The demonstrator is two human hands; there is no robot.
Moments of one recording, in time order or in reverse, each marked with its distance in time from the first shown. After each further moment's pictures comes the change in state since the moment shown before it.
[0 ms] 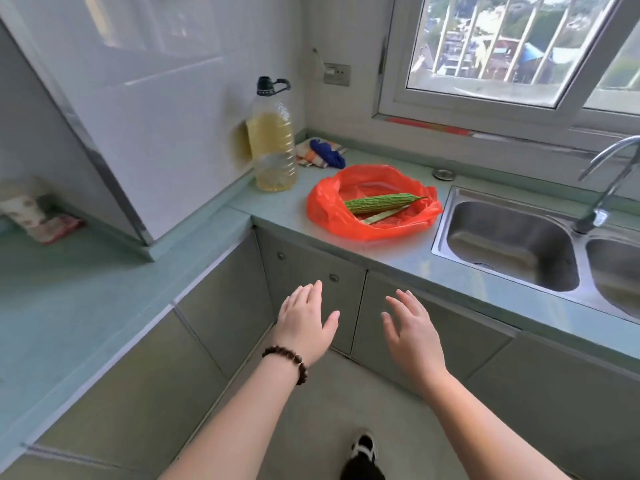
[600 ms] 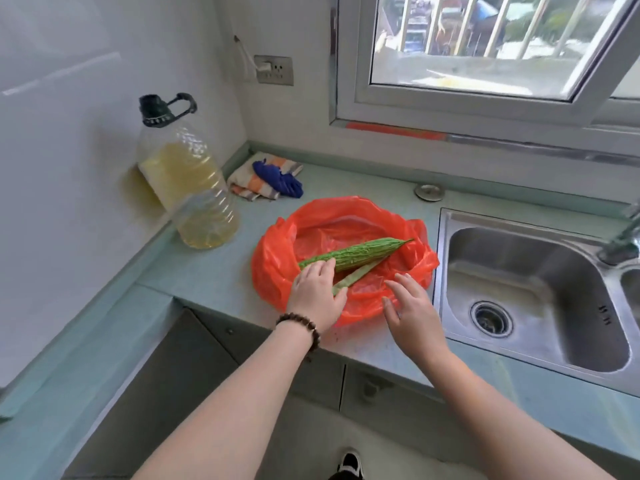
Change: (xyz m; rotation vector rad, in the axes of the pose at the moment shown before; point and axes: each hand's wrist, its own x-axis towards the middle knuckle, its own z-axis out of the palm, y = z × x) left_hand 0.359 0.051 0.062 0.007 -0.084 0.178; right_hand 0.305 0.080 0.016 -0.025 0.030 0.088
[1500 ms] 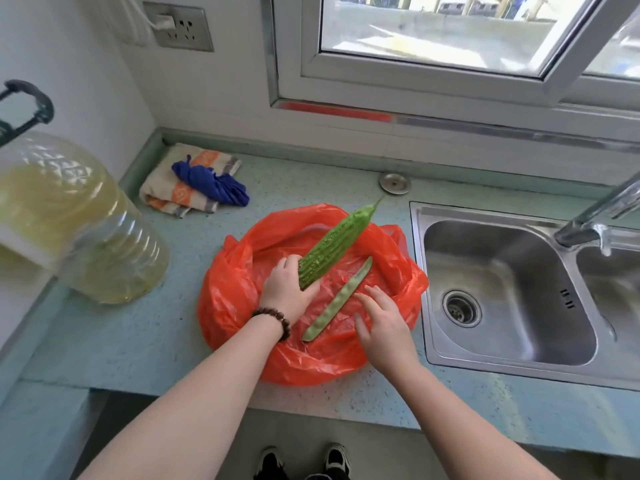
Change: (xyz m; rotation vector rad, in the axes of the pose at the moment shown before) left_hand 0.153 -0.059 0.050 -0.297 -0.072 0.041; right_hand 0.085 0.000 0.055 -0.058 -0.029 0.202
